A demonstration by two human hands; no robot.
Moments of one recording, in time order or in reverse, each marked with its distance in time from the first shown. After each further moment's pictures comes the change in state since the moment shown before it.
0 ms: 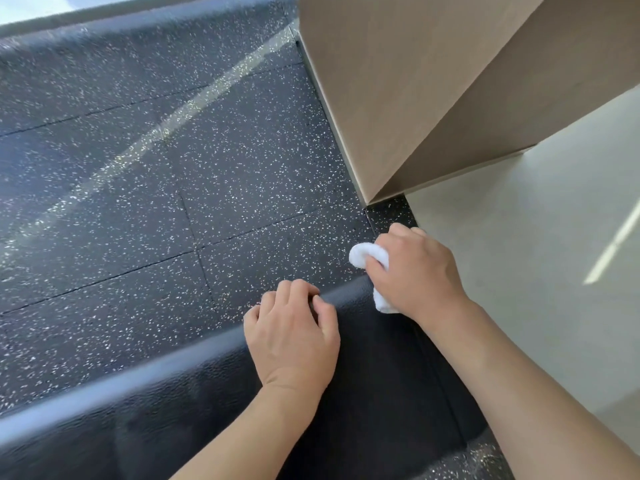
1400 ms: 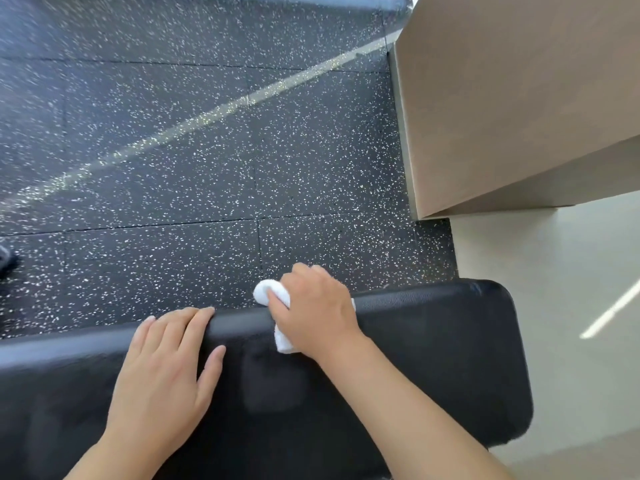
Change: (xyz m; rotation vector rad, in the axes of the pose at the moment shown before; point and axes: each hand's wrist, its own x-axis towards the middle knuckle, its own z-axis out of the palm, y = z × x) left_hand -0.053 -0.286 -0.113 0.151 -0.071 0.163; right_hand -0.049 -0.268 0.047 0.130 -0.197 -0.301
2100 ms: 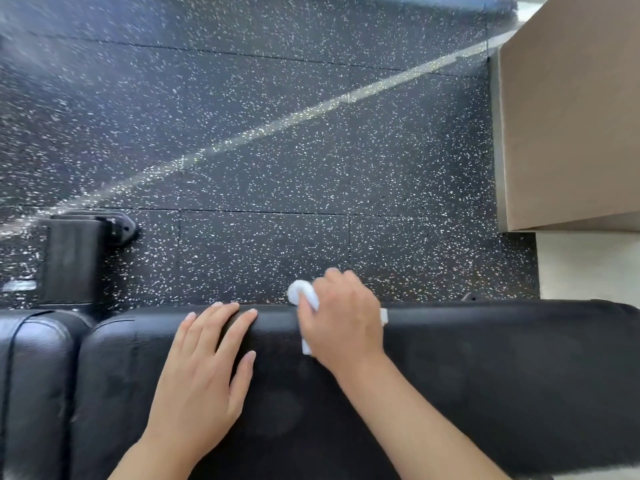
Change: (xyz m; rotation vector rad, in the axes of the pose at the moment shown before) left_hand -0.063 -0.171 -0.030 -0.106 0.074 0.005; right_hand 0.021 -0.186 0.072 -0.064 0.159 -0.003
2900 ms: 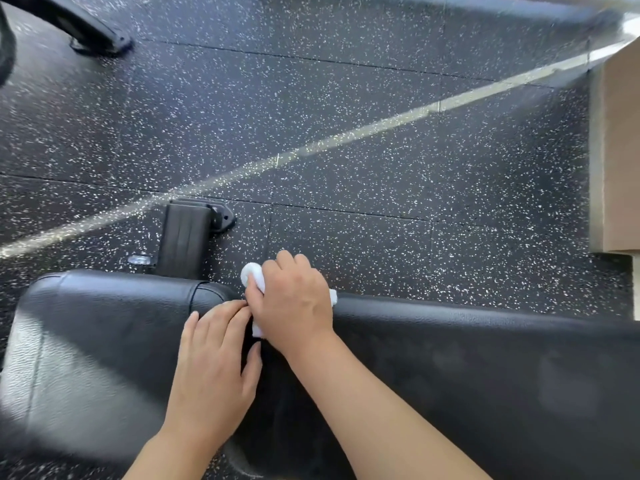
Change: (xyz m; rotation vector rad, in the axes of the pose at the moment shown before) left_hand -0.069 -0.136 -0.060 -0.042 0.081 -0.229; right_hand 0.016 -0.246 0.073 0.097 0.044 -0.207
